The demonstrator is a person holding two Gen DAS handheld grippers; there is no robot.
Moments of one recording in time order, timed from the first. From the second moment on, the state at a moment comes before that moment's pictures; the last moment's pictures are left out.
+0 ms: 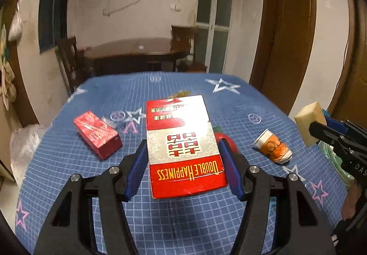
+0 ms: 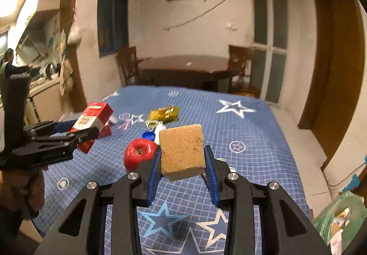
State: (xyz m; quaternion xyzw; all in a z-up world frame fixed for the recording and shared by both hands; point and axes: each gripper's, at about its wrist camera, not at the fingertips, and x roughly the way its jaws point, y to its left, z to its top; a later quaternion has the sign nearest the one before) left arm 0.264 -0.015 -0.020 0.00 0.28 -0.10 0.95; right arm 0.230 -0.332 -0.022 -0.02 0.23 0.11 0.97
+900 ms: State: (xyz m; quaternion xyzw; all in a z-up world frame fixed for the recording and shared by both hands) left arm 0.200 -0.062 0.007 0.02 0.19 -0.11 0.97; right arm 0.133 -0.351 0.002 0.00 0.16 0.05 0.99
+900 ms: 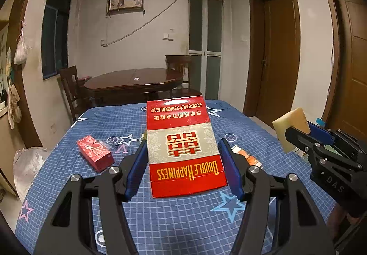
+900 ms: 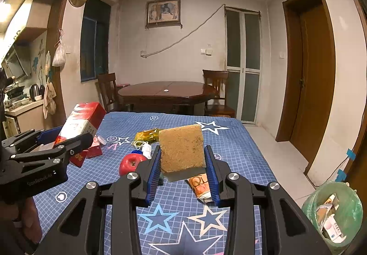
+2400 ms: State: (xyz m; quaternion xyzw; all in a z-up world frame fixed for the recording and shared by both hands) left arm 0.223 -0.400 -0.032 0.10 0.27 -0.41 0.87; right arm 0.052 -0.764 -0.033 0.08 0.28 -0.20 0.94
